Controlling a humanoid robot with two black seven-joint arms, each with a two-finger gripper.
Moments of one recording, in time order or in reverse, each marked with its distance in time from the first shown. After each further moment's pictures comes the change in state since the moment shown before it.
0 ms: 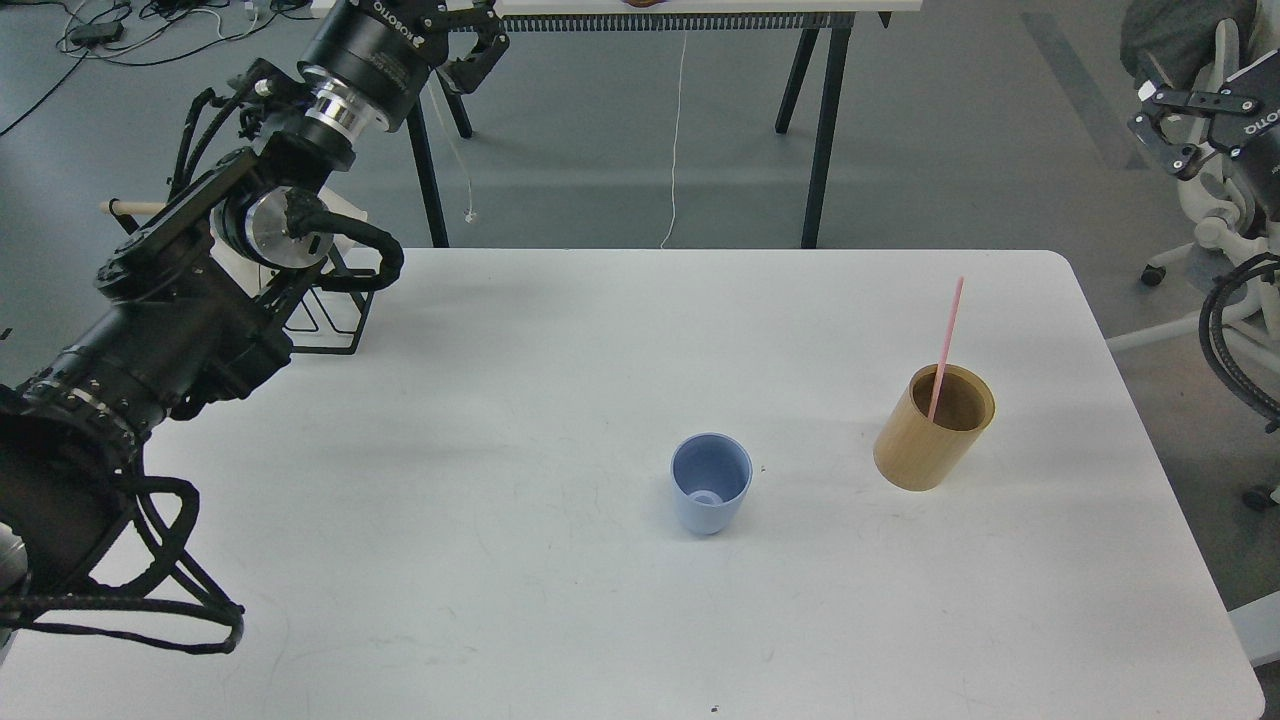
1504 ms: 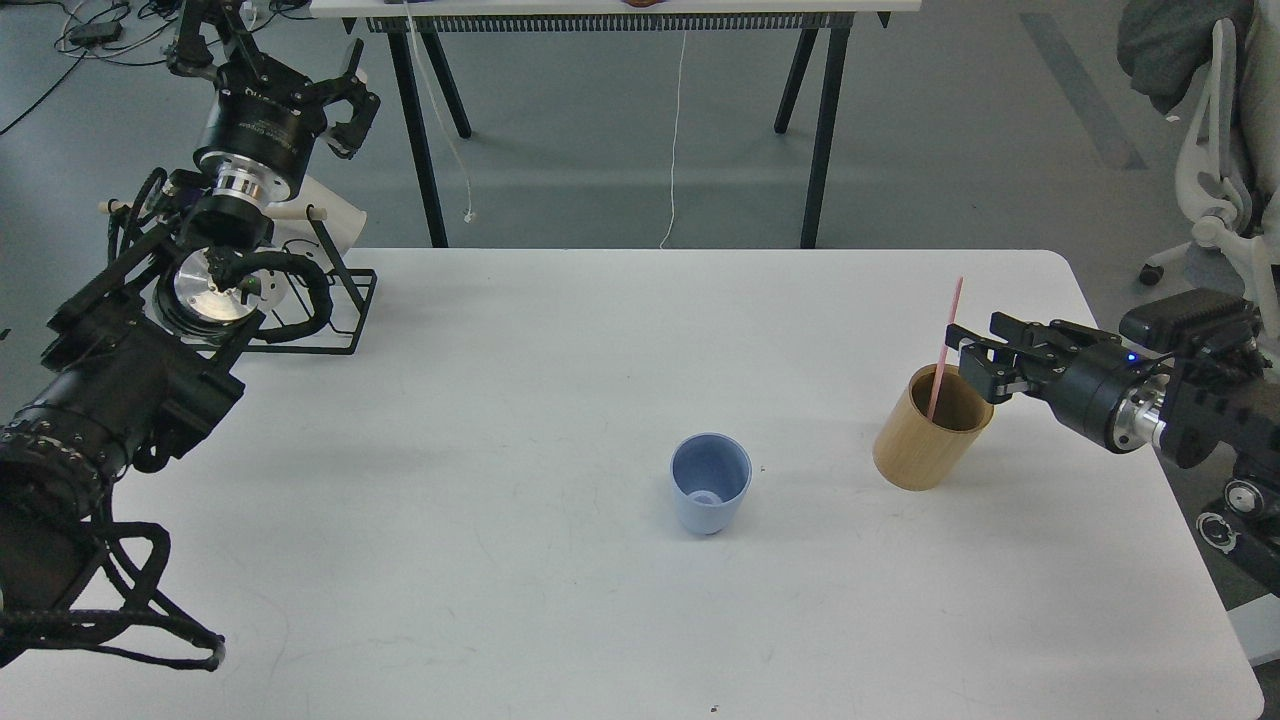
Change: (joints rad) left arm 0.102 0.048 -0.029 0.108 -0.190 0.000 -0.002; right arm -0.200 -0.072 -0.361 0.391 -1.887 -0.430 0.034
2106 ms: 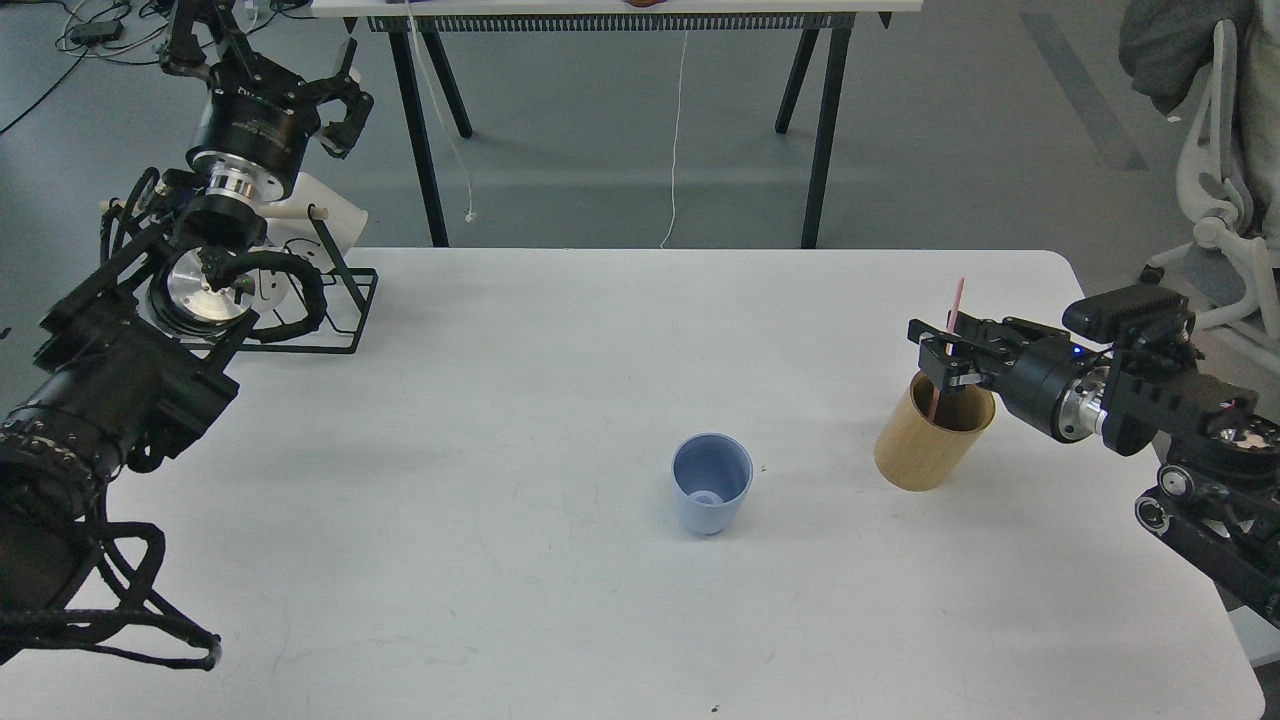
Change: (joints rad) left arm -0.002 0.003 0.000 0.000 0.000 0.000 0.001; right arm 0.081 0.102 -0.074 -0.093 -0.003 0.003 -0.023
